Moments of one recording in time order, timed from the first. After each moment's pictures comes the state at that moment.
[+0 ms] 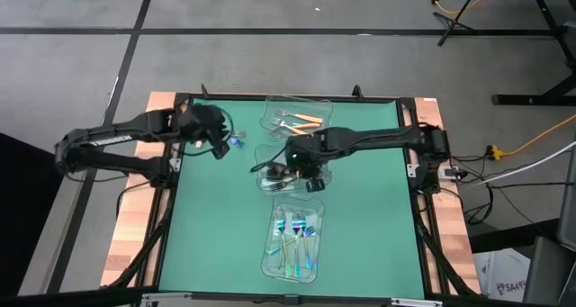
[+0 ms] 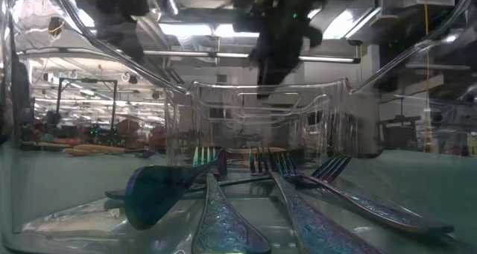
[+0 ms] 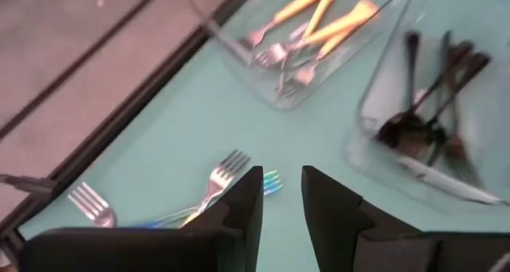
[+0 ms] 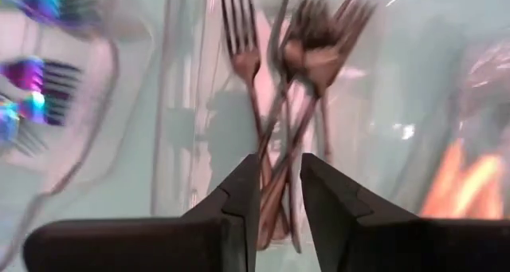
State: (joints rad) left arm 0.26 0.93 0.92 -0.84 -0.34 -0.26; right arm -0.03 1.90 1.61 -0.92 -0.01 -0.30
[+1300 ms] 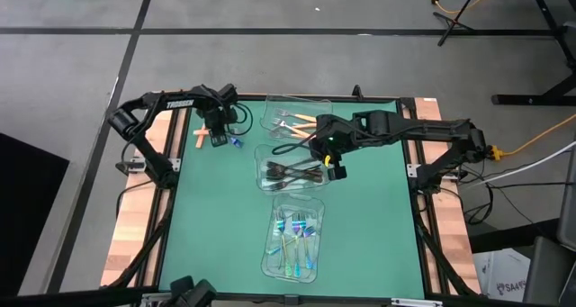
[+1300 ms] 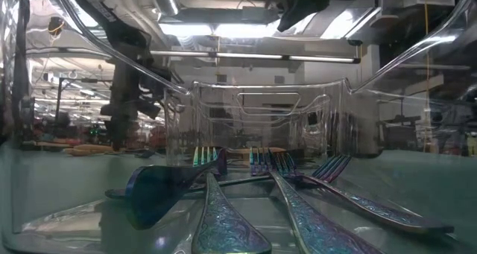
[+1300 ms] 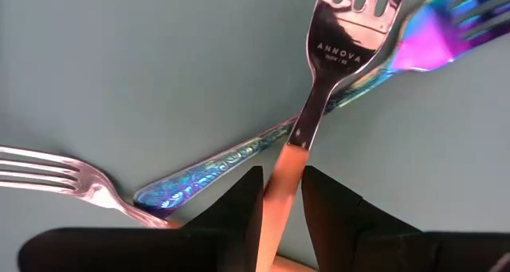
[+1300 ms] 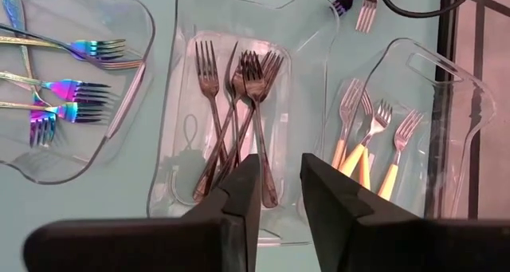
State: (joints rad) left arm 0.86 1.65 0.92 -0.83 -0.11 0.48; right arm -0.03 1.59 1.61 -1.00 0.07 -0.35
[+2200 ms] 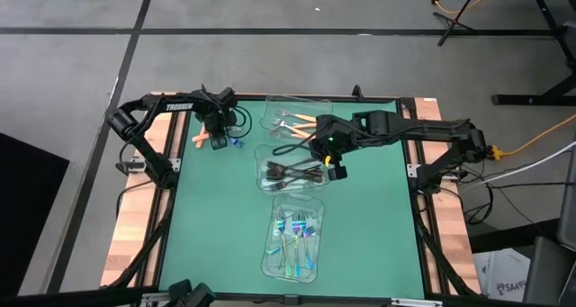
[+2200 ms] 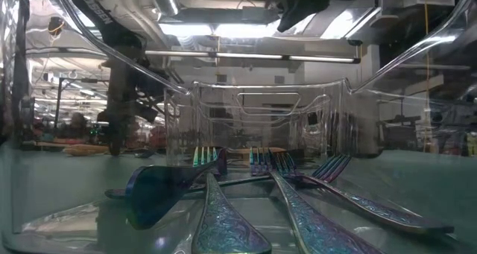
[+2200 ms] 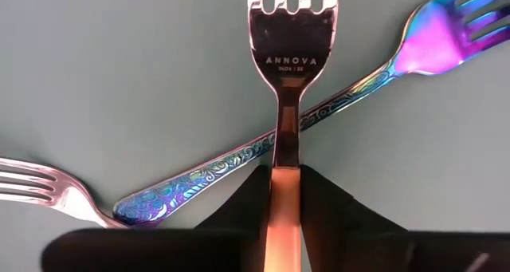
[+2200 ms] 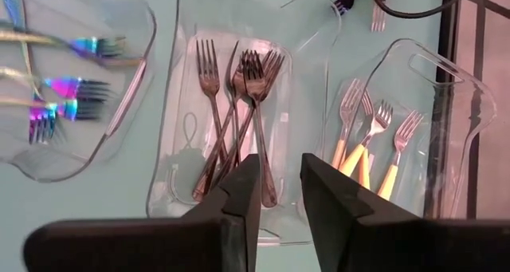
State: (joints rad) left arm 0.86 1.64 0.85 -0.76 -0.11 0.48; right arm -0.03 1.59 1.61 -1.00 0.07 -0.35
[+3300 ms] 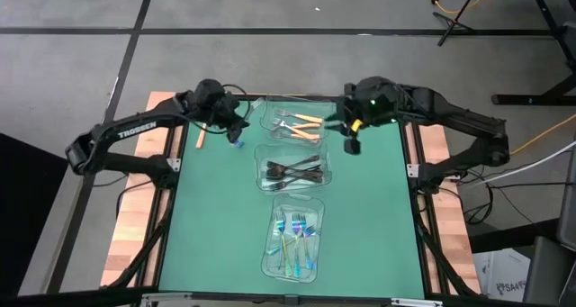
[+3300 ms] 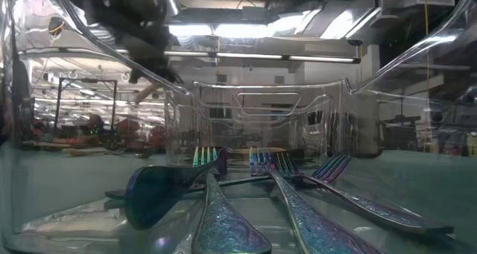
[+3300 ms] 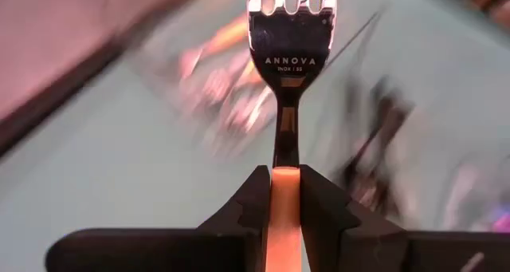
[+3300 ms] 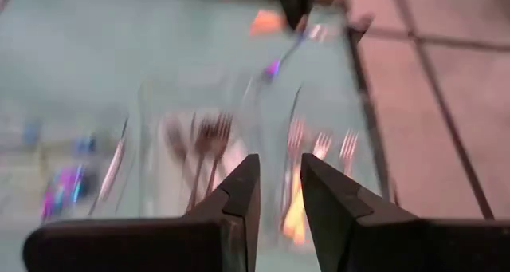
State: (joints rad) left arm 0.67 1.15 0.84 -0.47 0.27 -0.09; right arm -0.19 1.37 1.61 -0.94 -0.05 -0.27
